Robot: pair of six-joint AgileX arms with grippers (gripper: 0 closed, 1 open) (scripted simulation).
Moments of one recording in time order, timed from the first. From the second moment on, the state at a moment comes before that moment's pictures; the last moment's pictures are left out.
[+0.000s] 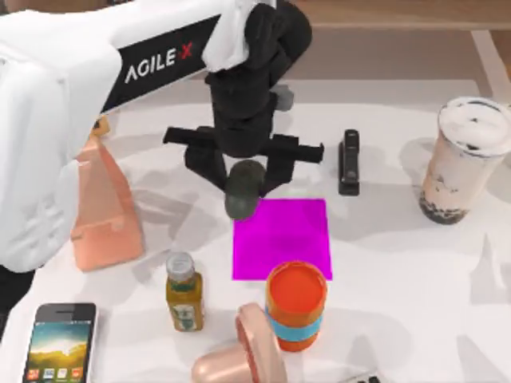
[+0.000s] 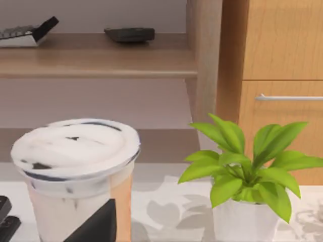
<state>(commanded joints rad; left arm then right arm) -0.62 2.31 1.96 -1.21 0.02 -0.38 0.00 0.00 0.00 0.00 0.00 0.00</state>
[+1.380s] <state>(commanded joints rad) -0.73 2.38 1.95 -1.14 0.01 -0.70 0.00 0.00 0.00 0.00 0.00 0.00</state>
